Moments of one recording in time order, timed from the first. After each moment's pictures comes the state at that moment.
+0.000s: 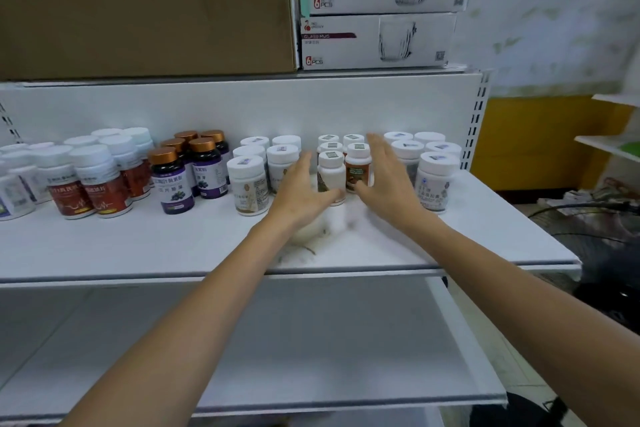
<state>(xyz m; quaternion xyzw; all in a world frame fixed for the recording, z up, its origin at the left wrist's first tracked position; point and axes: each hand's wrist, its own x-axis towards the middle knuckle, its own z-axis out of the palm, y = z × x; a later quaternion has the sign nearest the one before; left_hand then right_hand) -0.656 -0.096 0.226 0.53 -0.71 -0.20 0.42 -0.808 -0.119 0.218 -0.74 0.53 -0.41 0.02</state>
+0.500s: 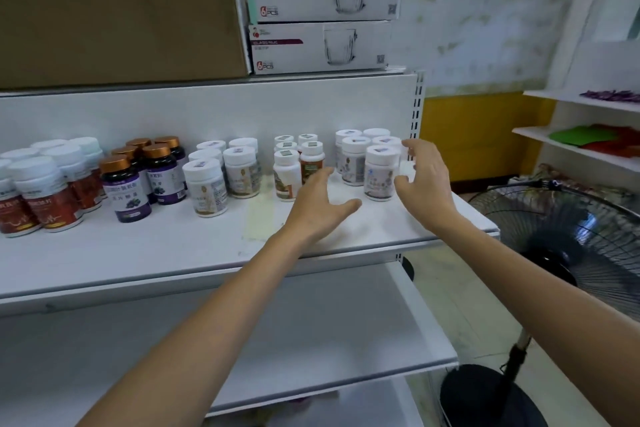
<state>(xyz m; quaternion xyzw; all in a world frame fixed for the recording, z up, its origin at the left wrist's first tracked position) -0.725 -0.066 0.212 0.49 -0.75 -0.24 0.38 -0.899 -0.052 0.218 -0.63 0.60 -0.49 -0.03</state>
